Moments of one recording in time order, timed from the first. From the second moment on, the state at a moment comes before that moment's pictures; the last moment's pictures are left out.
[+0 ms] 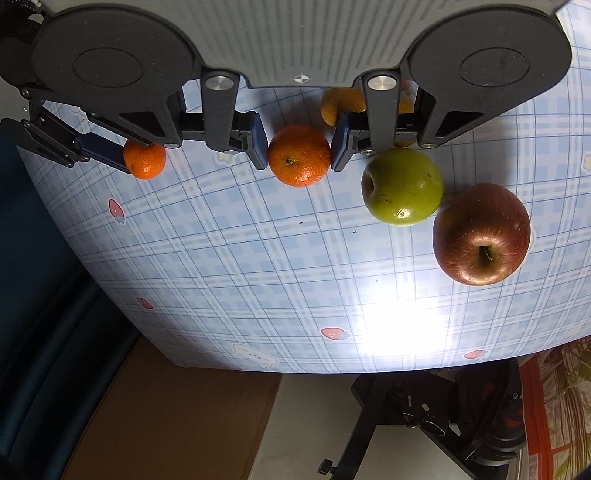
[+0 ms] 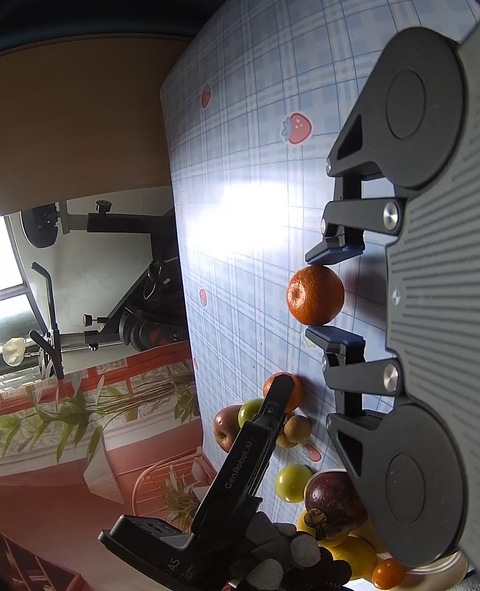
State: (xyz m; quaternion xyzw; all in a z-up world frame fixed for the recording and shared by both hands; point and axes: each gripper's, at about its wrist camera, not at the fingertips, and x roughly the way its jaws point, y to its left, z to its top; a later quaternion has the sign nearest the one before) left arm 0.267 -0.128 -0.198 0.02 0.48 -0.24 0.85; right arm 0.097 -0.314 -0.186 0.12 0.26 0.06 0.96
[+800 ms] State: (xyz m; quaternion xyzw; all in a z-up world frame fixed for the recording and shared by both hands) left arm 0.146 -0.060 -0.139 -0.01 0.43 -0.26 0.87; right arm 0.060 -0.255 -0.156 0.10 0.26 0.09 0.96
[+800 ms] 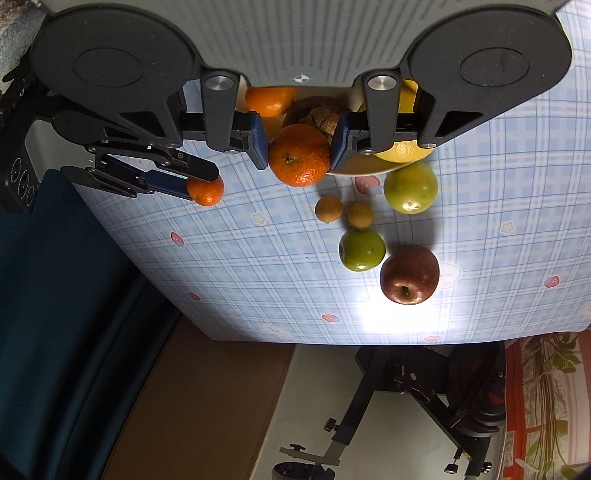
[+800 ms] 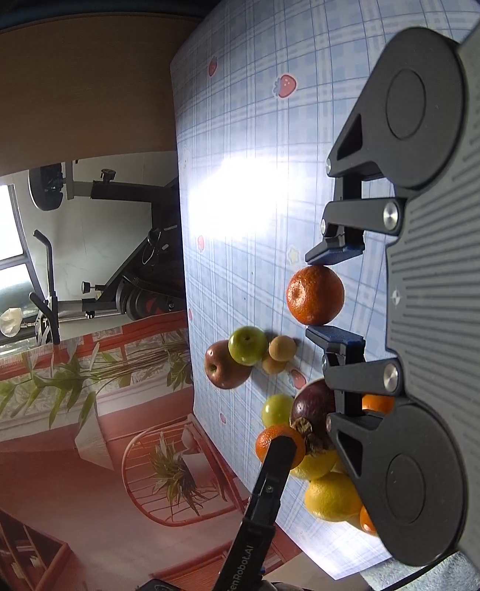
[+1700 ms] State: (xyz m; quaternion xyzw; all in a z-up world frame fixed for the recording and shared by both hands) left arm 0.123 -0.026 -0.173 0.02 0.45 -0.25 0.86; right arm 0.030 -0.180 -0.150 0.04 0.32 0.15 0.93
